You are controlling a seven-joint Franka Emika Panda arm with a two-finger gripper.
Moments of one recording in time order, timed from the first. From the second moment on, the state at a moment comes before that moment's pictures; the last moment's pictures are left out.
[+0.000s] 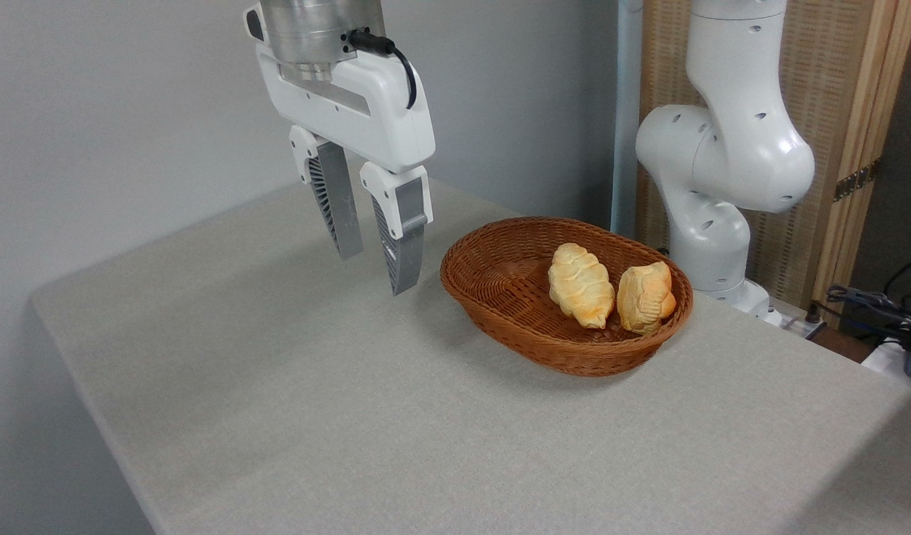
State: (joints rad) arm -0.06 -0.02 0.05 -1.61 -0.03 1.60 0.78
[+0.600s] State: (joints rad) arm -0.05 -0.10 0.05 -1.70 -0.03 1.60 0.78
